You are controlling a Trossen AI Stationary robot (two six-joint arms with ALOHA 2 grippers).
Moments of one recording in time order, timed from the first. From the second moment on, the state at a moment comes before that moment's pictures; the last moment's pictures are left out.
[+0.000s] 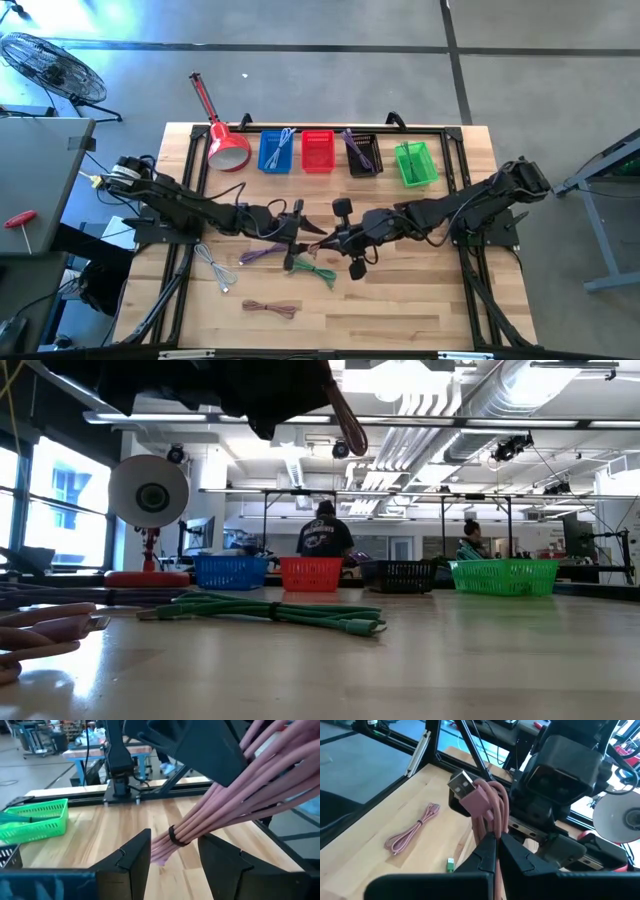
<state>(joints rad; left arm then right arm) -0.24 1.51 0.70 0.73 -0.12 0.02 0.29 1.55 1.13 0.07 0.13 -0.27</state>
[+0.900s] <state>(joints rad) -0.24 1.51 0.70 0.72 -0.09 0.23 0.24 1.58 1.13 0.06 0.08 -0.23</state>
